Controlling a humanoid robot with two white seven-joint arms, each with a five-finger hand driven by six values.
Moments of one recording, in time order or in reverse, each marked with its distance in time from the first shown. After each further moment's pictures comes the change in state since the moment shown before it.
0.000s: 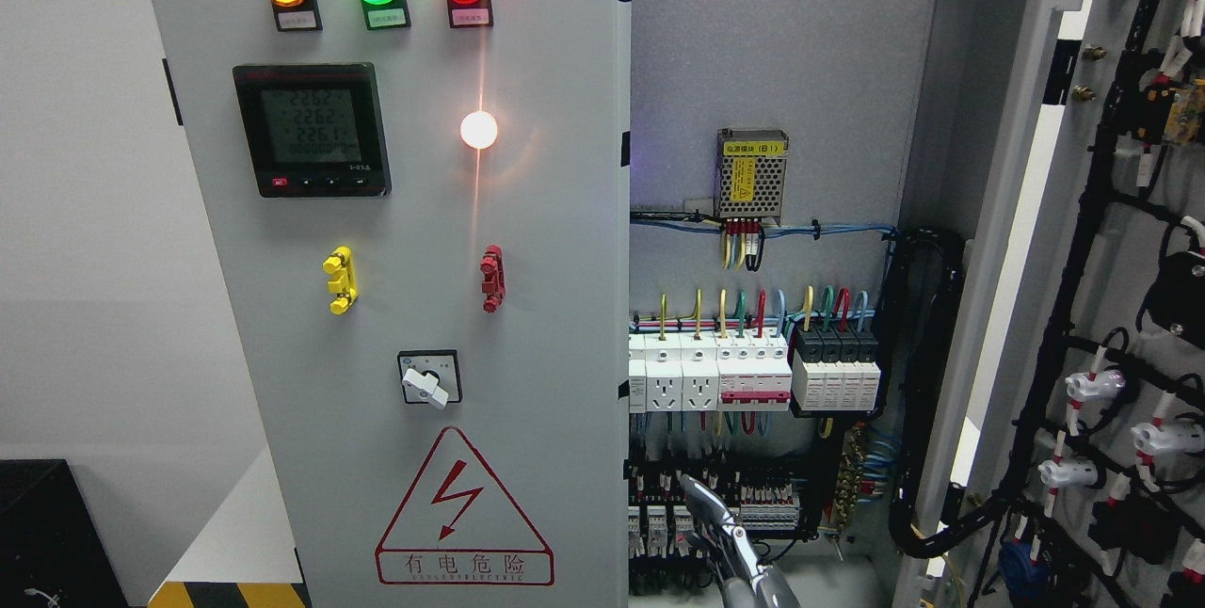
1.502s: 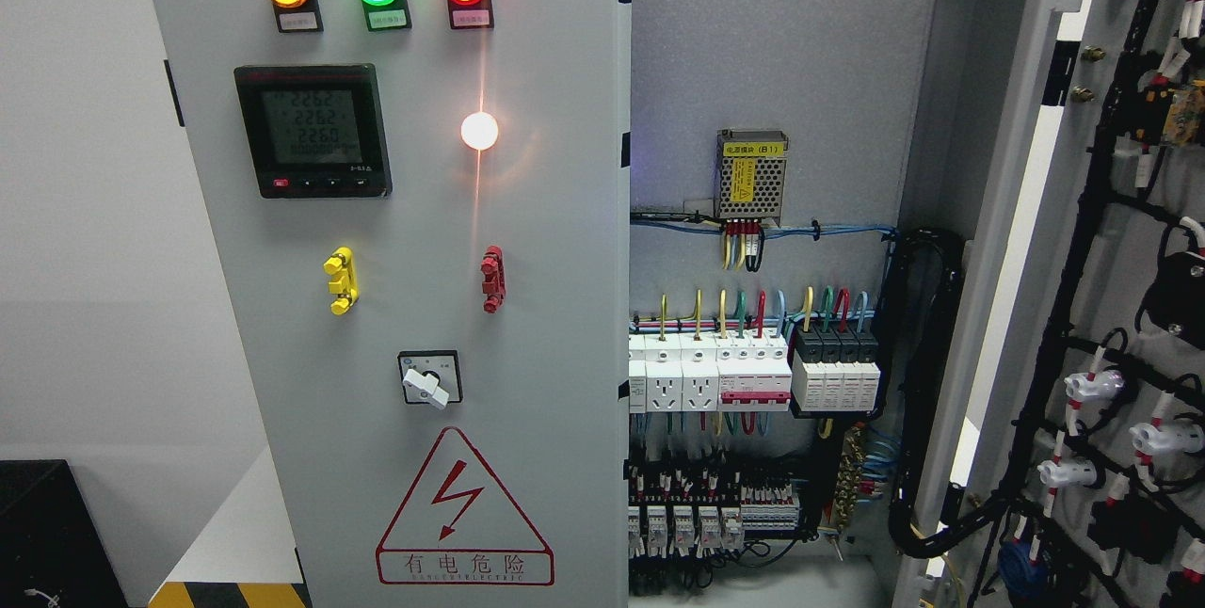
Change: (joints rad) left arm 0.000 0.006 0.023 0.003 -0.002 0.000 -0.086; right arm 0.438 -0.004 -0.057 -0.073 0.009 -0.161 0.011
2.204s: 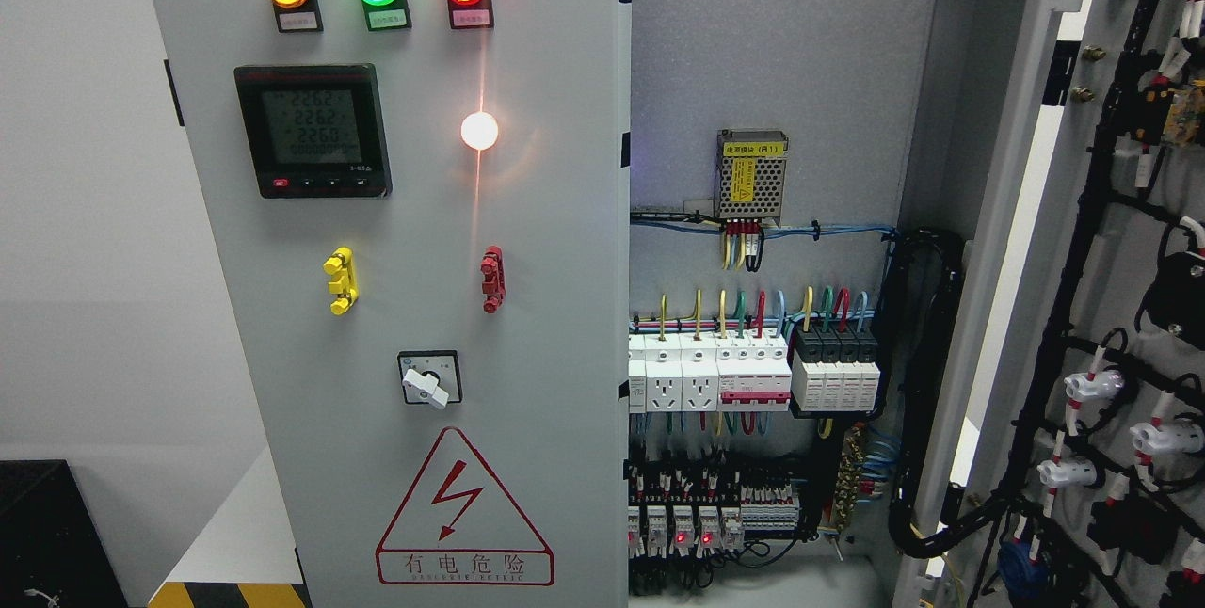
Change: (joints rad) left arm 0.000 0.012 0.006 0.000 0.003 0.000 -0.008; right arm 0.096 0.012 -0.132 0.154 0.010 0.053 0.005
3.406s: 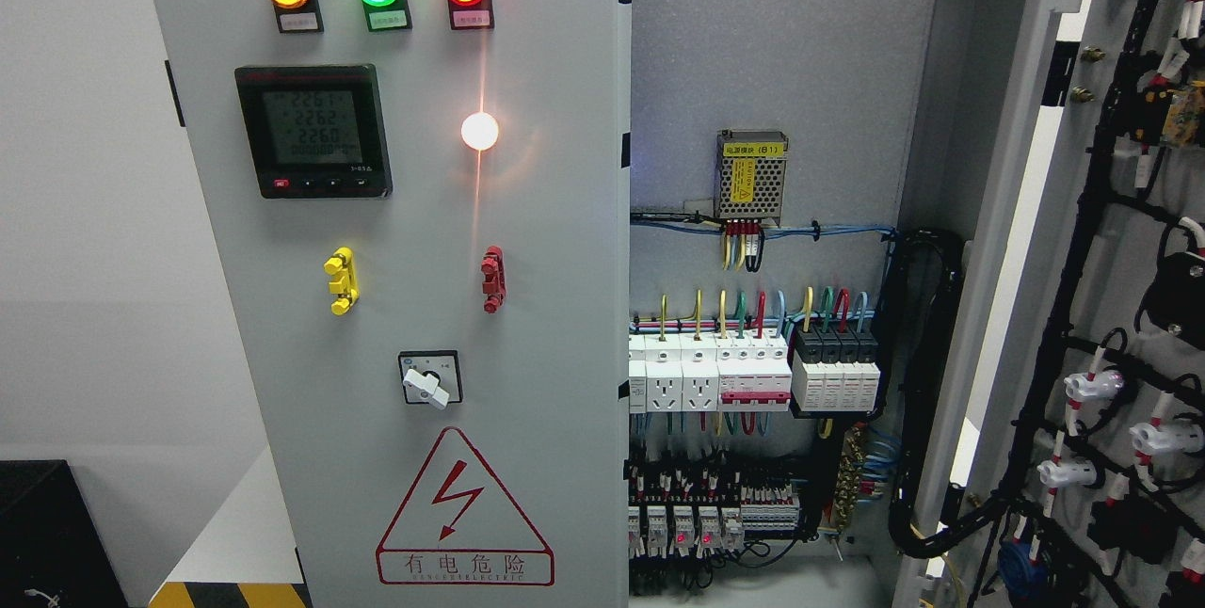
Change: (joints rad) left arm 0.000 0.042 0.054 -0.007 -0.005 0.001 0.003; right arm -0.051 0.031 -0.041 0.780 0.029 0.214 -0.008
